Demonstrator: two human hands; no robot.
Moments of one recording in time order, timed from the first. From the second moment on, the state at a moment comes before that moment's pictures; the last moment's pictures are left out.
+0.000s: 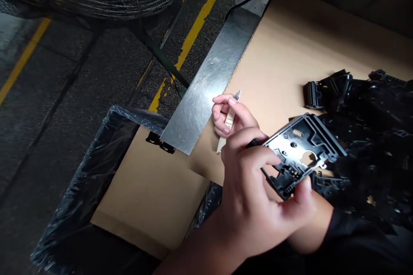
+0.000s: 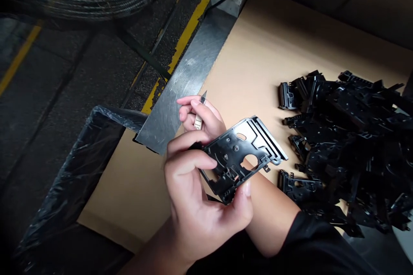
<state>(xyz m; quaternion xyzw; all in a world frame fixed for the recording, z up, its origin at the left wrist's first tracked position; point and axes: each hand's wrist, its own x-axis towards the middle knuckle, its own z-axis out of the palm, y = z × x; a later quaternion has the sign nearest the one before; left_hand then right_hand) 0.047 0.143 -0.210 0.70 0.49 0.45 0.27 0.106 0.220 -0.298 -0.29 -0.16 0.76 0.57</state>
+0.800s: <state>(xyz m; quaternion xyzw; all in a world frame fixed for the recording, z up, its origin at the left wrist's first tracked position) 0.053 0.142 -0.254 0.68 0.50 0.49 0.24 0.103 0.219 -0.297 -0.34 -0.18 0.73 0.56</state>
